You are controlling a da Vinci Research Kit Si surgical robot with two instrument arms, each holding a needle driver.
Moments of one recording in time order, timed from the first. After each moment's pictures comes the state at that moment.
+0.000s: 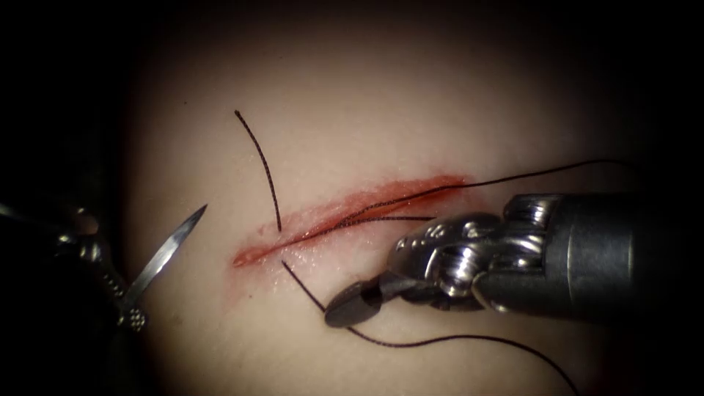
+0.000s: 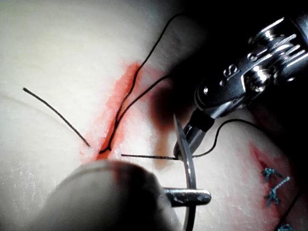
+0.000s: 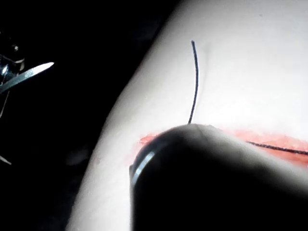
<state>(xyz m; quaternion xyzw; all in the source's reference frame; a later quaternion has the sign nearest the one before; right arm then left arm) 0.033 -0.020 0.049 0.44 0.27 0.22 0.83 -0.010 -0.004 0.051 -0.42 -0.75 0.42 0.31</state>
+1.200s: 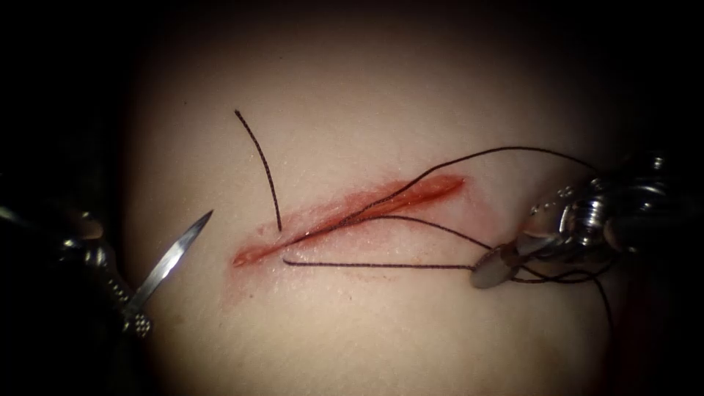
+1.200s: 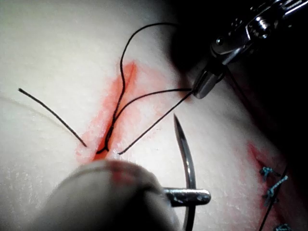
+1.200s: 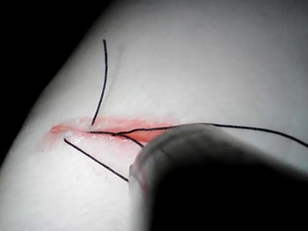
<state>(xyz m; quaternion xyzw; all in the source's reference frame) 0.016 -0.015 0.052 0.41 0.15 0.24 0.87 -0.010 -0.004 0.051 -0.42 -0.73 0.43 0.32</state>
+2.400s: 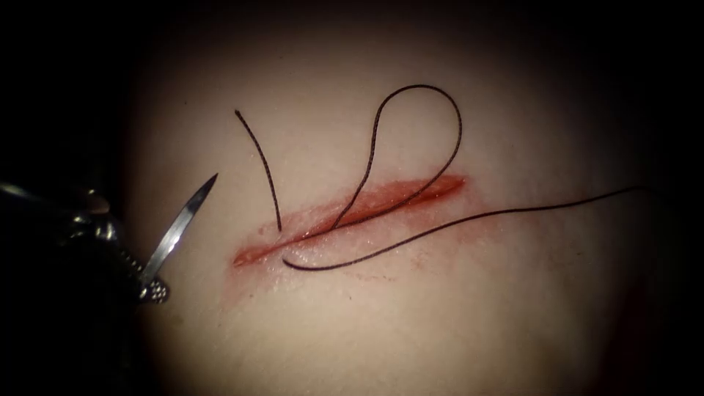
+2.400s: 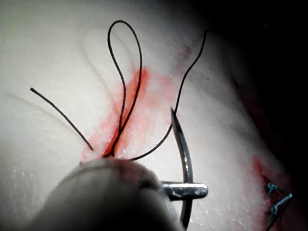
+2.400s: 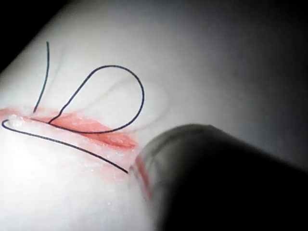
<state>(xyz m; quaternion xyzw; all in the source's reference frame) 0.006 -0.008 0.047 0.21 0.14 0.14 0.96 -0.011 -0.003 0.052 -0.45 -0.70 0.44 0.35</state>
